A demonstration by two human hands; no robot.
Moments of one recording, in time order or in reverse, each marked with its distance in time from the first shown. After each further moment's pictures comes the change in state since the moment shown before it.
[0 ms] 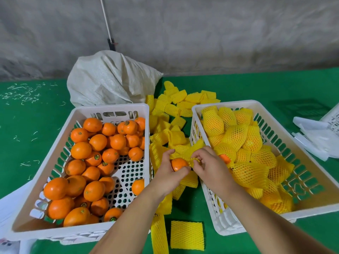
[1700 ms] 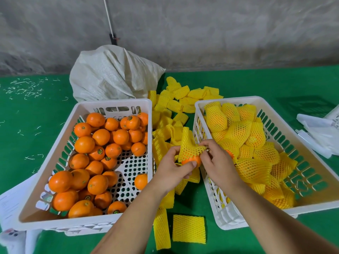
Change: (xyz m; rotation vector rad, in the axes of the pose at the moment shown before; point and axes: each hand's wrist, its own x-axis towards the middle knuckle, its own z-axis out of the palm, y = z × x) left_hand -0.016 0.013 0.003 -0.133 -0.044 0.141; right_hand -0.002 -0.008 -0.008 0.097 0.066 0.087
